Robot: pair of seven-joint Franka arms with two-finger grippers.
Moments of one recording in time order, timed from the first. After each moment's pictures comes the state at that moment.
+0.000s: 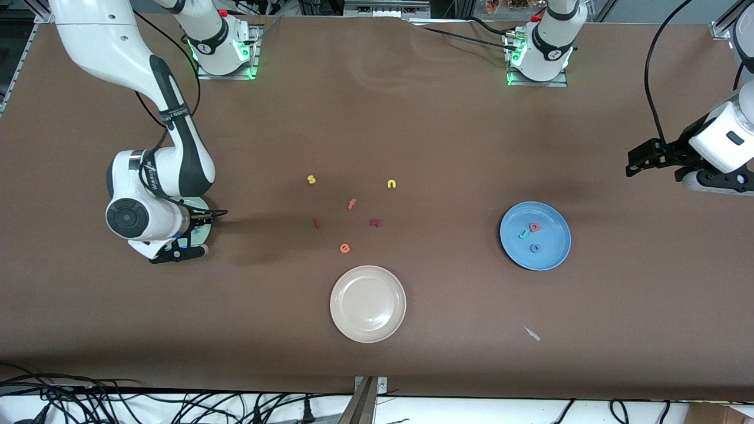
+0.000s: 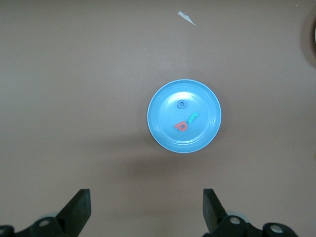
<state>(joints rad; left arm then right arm) 0.01 0.06 0.00 -1.67 -0.02 1.70 0.09 0.27 0.57 -0.16 -1.70 -0.02 1.98 -0.04</state>
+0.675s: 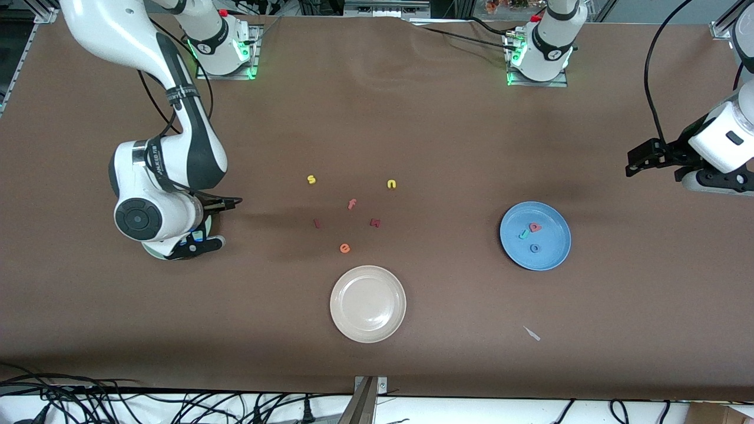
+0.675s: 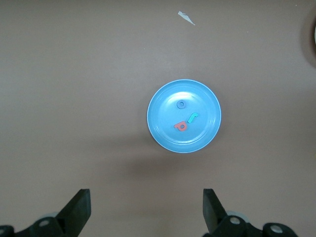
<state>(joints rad) 0.01 0.06 0.00 -1.67 -0.02 1.70 0.09 0.35 0.55 -0.15 -1.52 0.00 1.65 -0.04</state>
